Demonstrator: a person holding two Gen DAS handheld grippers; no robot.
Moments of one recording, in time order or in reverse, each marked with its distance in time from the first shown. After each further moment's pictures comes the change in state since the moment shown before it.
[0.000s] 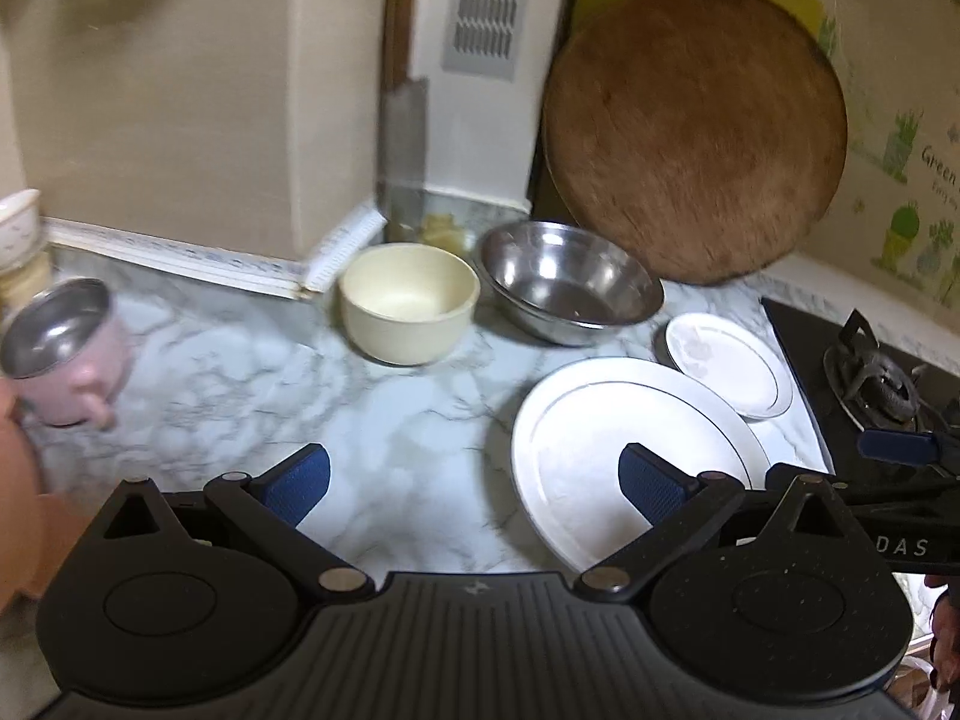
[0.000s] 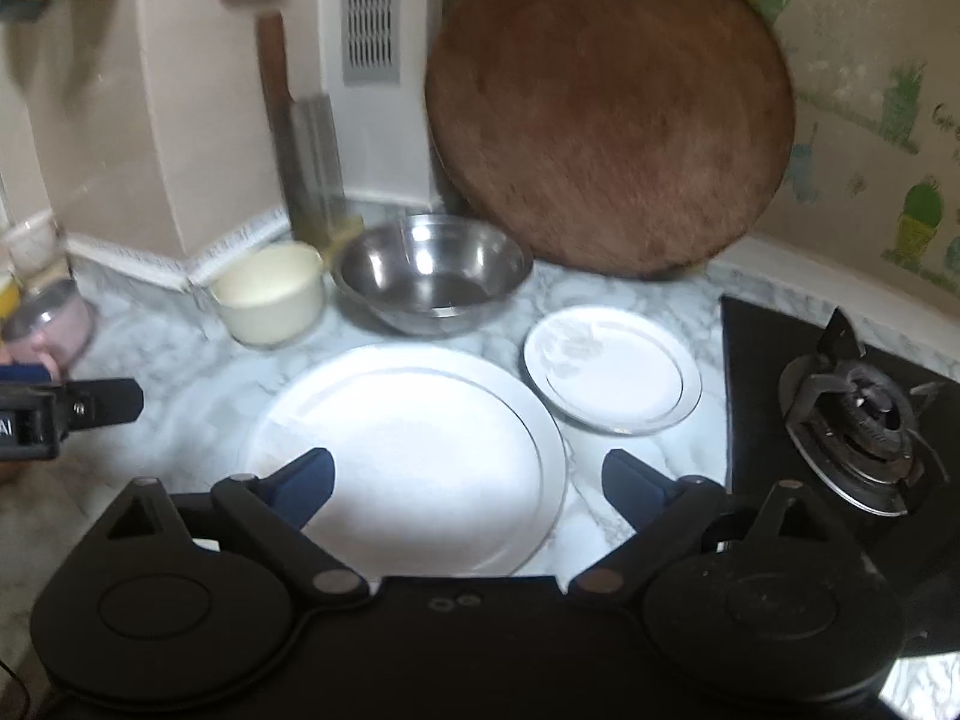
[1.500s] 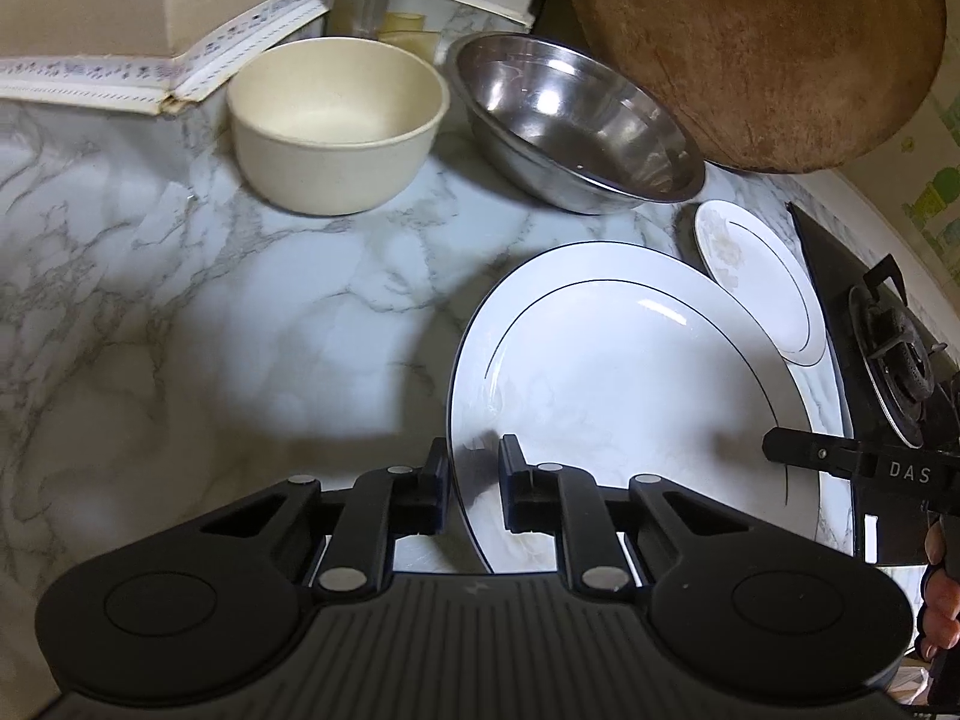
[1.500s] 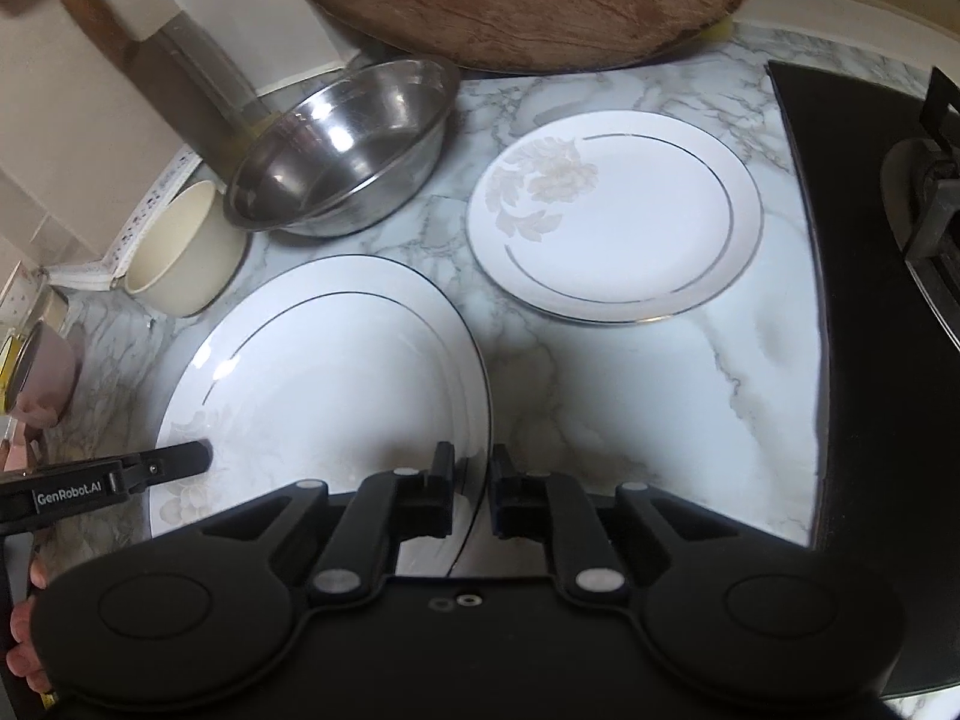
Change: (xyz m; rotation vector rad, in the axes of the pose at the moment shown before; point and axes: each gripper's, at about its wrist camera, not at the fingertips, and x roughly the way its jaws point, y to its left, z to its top) left arm 0.114 0.009 0.000 -0.127 0.344 -0.100; right arm 0.111 -0.087 0.005 0.263 0.335 0.228
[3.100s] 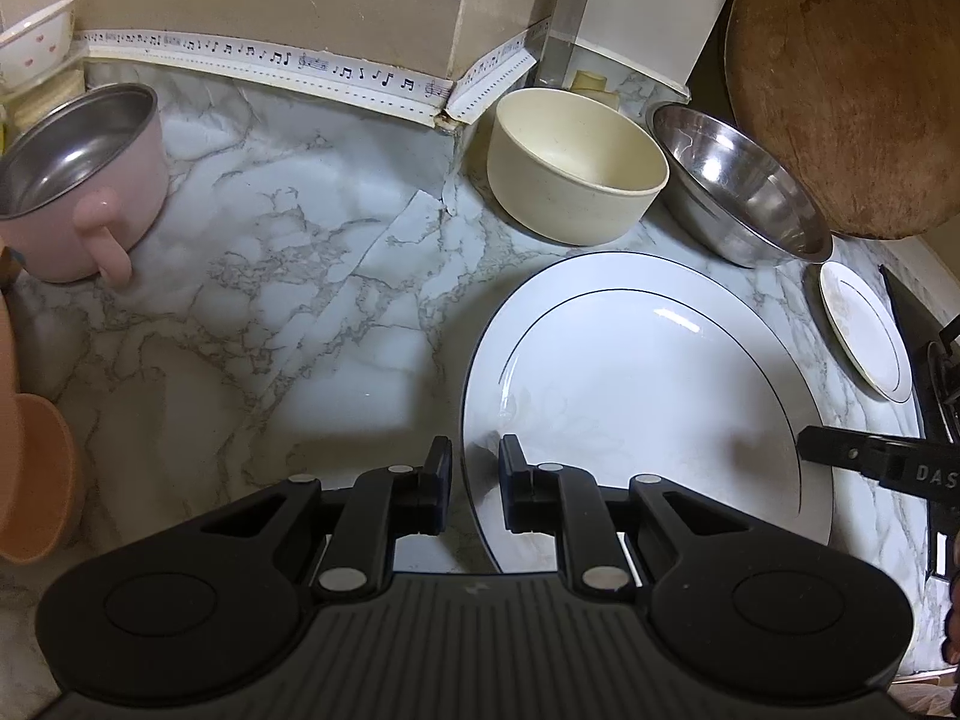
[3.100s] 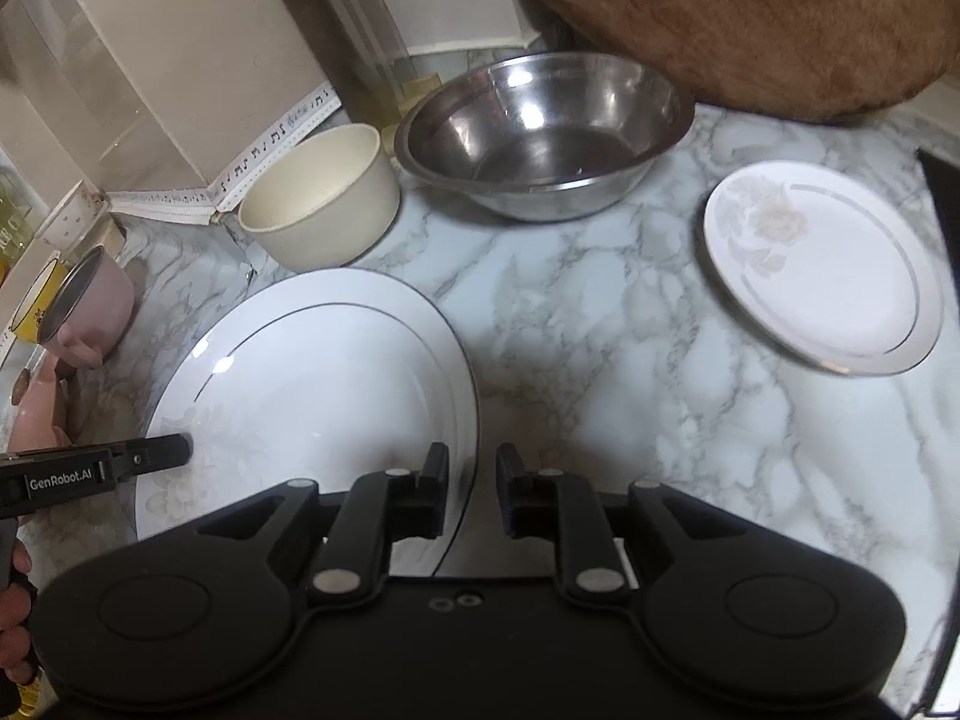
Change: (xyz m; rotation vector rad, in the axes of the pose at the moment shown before) left arm -0.046 0.079 -0.023 -0.084 -0.099 0.161; right arm 0.027 0.095 -0.009 -0.174 -0.025 0.037
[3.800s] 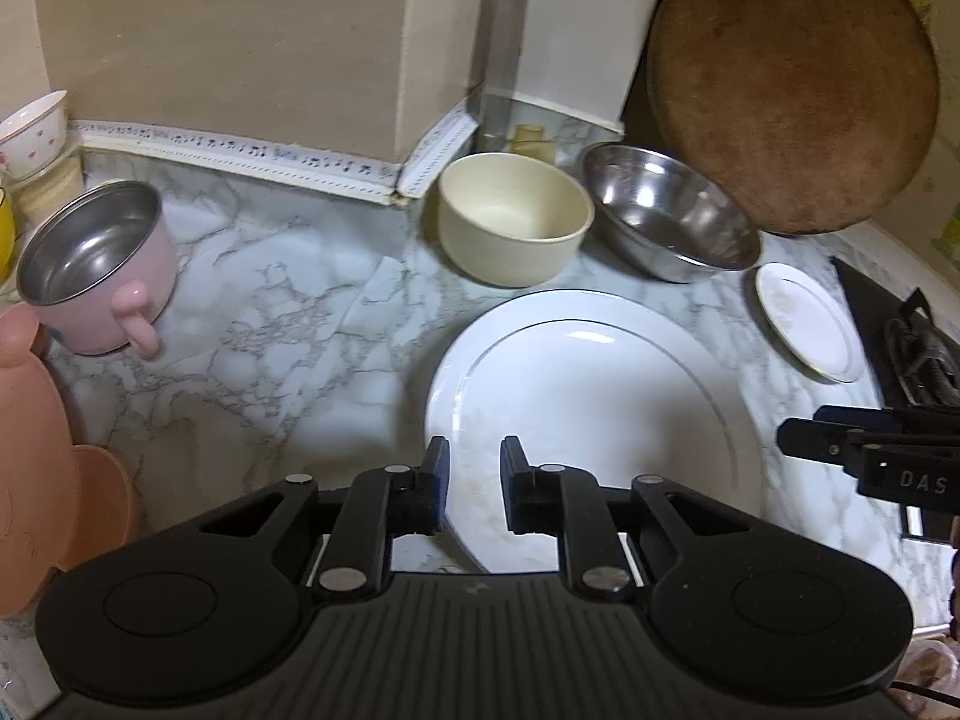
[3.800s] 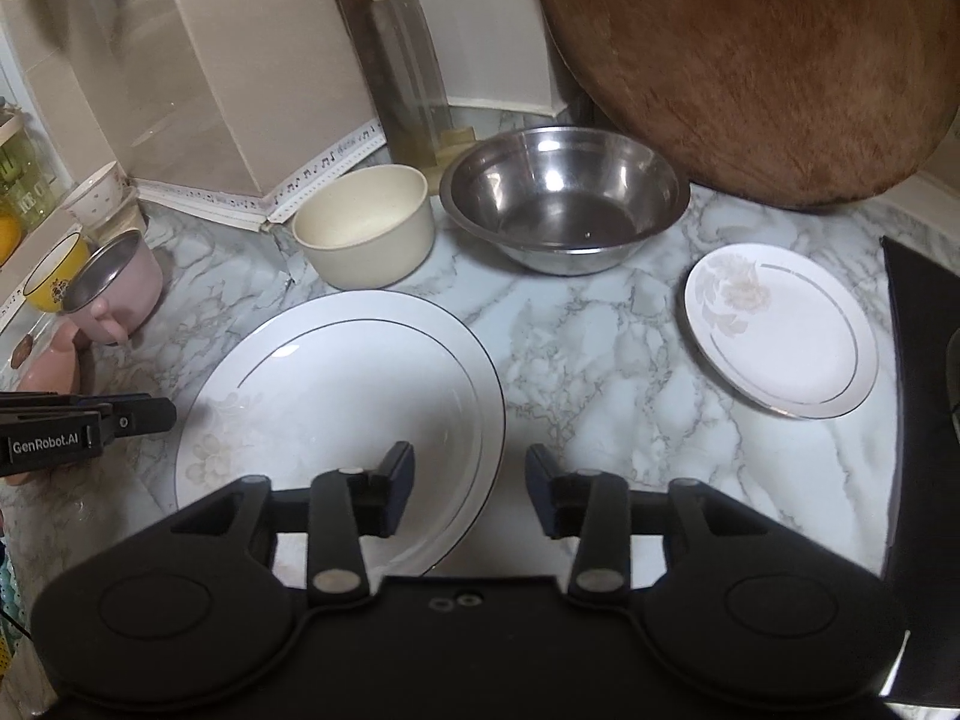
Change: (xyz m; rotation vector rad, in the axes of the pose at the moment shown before) left arm -0.057 -0.024 -0.002 0.104 -0.076 -0.026; right arm -0.050 0.030 -0.011 -0.115 -0.075 -0.064
